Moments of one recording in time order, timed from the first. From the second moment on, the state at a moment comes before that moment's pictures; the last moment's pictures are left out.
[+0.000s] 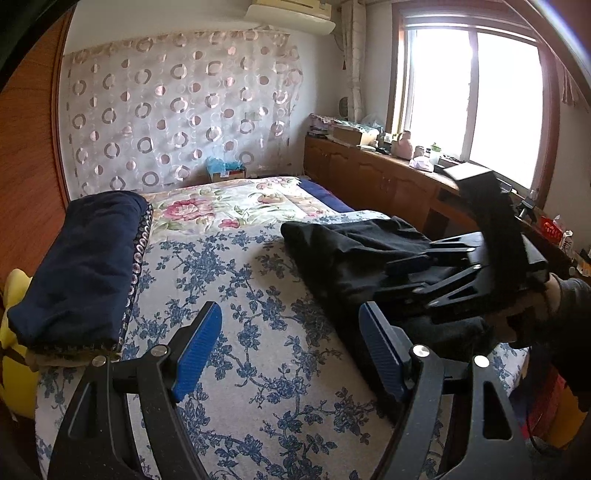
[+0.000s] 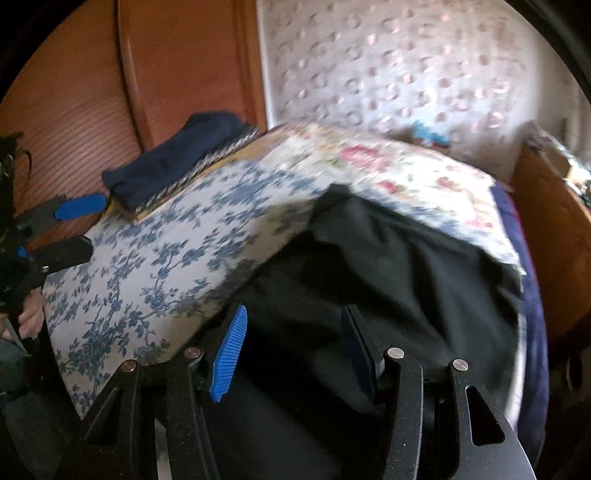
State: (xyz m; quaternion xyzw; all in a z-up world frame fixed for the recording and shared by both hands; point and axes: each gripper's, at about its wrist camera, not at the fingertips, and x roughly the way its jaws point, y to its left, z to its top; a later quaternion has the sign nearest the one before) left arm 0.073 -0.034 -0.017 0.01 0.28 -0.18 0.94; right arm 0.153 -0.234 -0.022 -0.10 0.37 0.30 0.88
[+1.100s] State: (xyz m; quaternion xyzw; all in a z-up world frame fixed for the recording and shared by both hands) left arm 0.079 -0.044 -0.035 0.01 0.31 -0.19 0.93; right arm 0.306 -0.353 0.005 -0.07 0.36 0.00 0.93
